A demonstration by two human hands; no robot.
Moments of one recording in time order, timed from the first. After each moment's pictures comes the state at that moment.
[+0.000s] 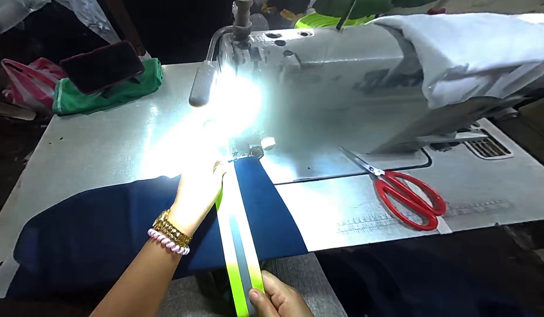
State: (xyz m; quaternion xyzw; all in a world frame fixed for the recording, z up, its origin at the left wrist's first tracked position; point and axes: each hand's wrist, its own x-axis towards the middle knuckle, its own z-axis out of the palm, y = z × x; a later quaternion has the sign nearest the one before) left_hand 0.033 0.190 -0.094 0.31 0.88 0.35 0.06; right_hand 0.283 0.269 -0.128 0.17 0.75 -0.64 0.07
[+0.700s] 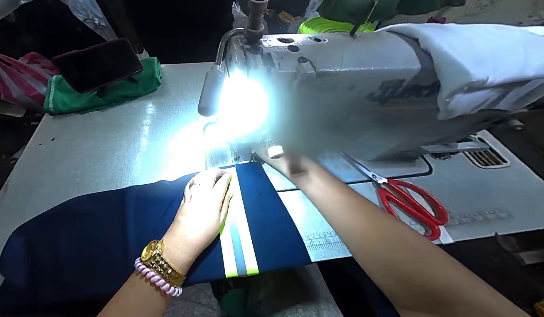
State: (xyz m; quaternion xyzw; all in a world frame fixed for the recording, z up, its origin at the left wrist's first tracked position) left_hand 0.044 0.176 -0.126 0.43 0.87 0.22 -0.04; right_hand 0.060 0.401 -0.088 0.06 0.97 -0.22 -0.10
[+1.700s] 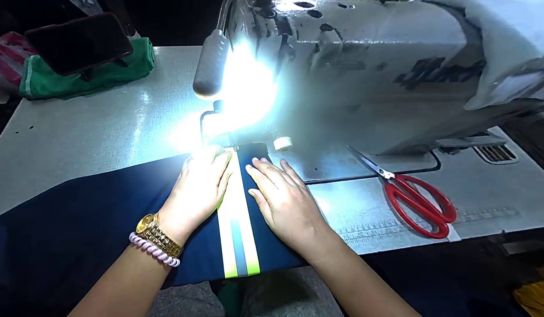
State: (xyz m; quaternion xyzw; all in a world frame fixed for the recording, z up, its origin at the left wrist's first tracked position) left_hand 0.016 0.190 -0.125 0.45 0.86 0.22 -0.04; right_hand 0.147 0.353 -0.124 0.01 0.98 -0.08 -0.18
